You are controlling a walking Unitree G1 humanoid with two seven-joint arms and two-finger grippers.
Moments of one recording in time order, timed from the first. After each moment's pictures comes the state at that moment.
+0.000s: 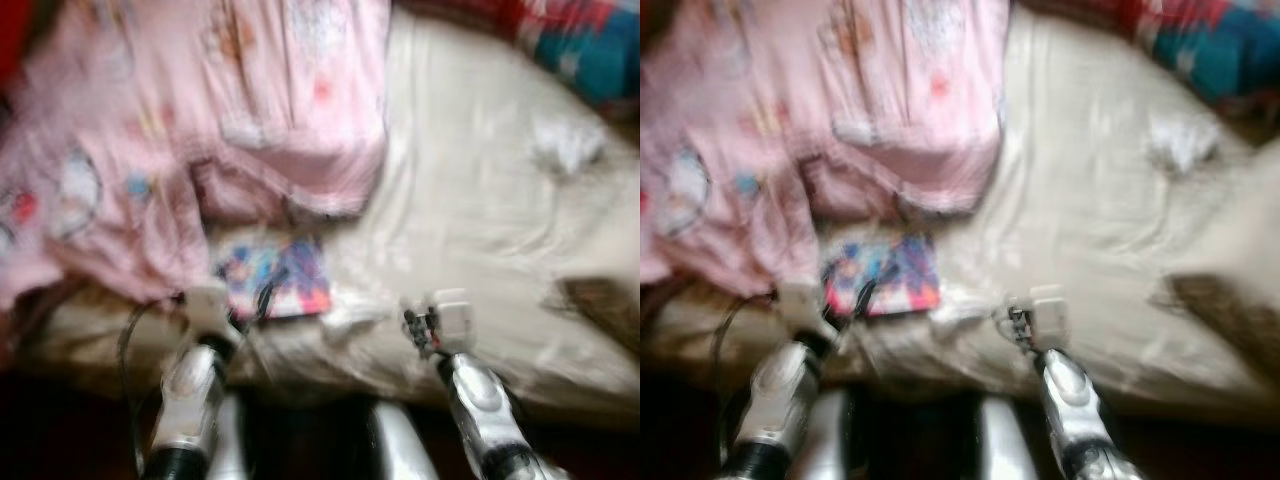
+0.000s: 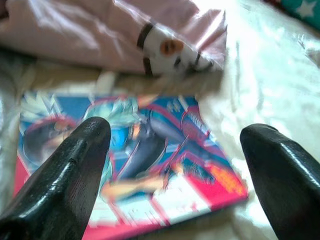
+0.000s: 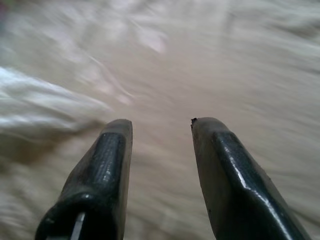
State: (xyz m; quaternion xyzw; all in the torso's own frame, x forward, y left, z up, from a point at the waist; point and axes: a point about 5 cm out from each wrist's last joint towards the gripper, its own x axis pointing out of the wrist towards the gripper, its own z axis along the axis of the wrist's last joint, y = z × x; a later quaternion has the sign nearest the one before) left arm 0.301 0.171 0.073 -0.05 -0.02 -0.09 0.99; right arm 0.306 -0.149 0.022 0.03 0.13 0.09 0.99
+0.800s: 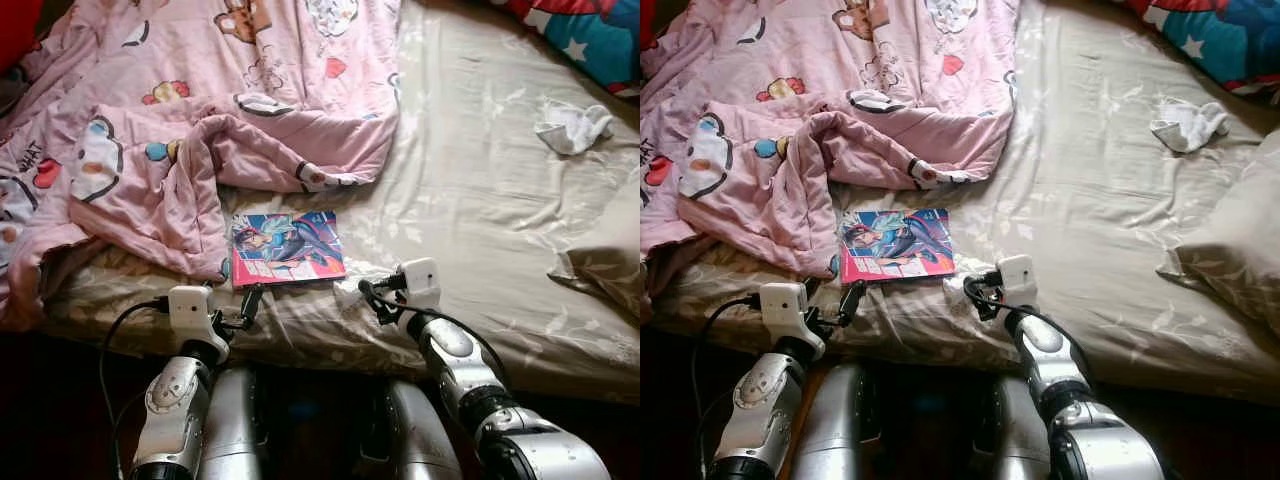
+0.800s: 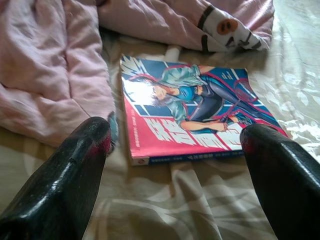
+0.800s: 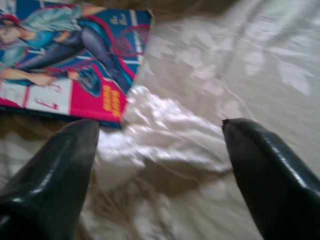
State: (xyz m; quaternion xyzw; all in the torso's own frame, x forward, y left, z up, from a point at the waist) left arm 0.293 0.182 0.089 -0.05 -0.04 -0.07 1.00; right arm 0.350 -0.120 0.068 0.01 0.12 0.18 0.98
